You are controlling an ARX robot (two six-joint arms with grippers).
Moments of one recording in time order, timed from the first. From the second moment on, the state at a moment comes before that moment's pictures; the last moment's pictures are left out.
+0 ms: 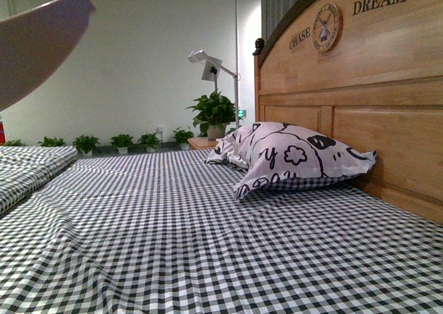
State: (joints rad) left arm 0.03 0.49 0.45 0.08 0.06 0.12; right arm -0.21 0.58 0.63 0.10 -0.72 0.57
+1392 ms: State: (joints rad) left arm -0.06 0.39 0.43 0.02 -0.03 0.11; right arm -0.26 0.48 0.61 0.01 -0.74 0.56
